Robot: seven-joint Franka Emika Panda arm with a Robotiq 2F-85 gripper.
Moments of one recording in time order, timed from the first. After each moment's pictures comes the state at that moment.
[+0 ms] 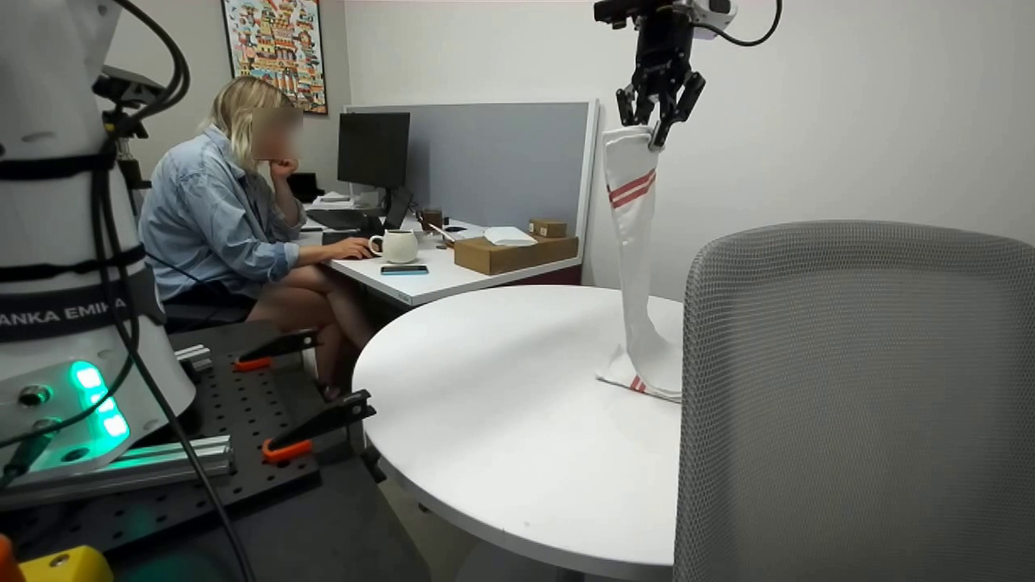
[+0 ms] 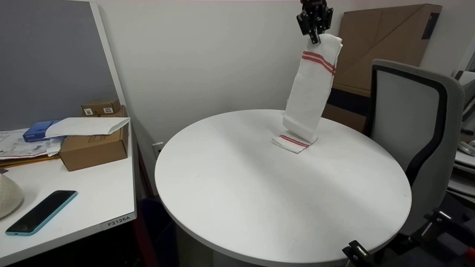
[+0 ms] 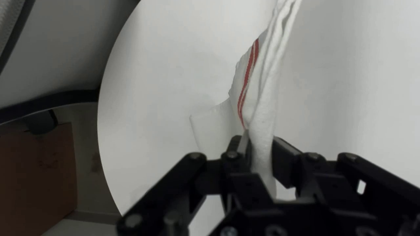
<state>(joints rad) -0.08 0.48 -0.06 -1.34 -0.20 1.65 -0.22</state>
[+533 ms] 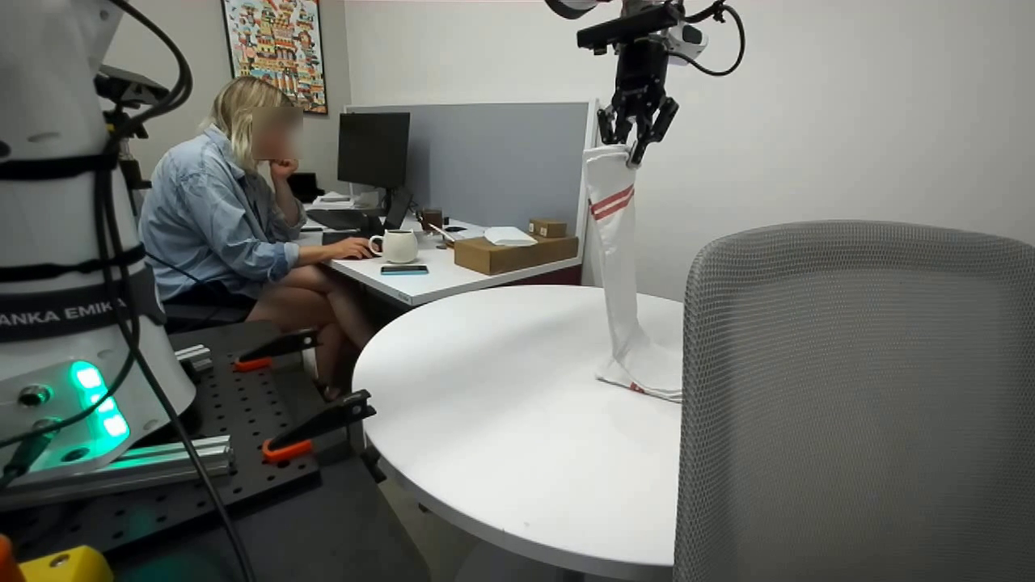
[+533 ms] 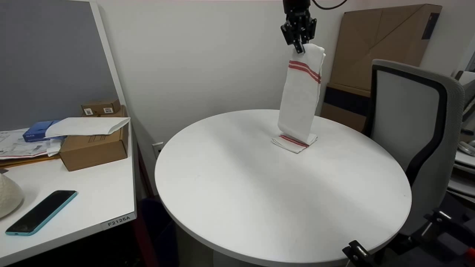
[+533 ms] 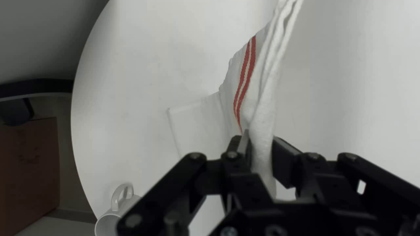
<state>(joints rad) -0.04 0.53 -0.03 -1.32 -0.20 1.66 -0.18</state>
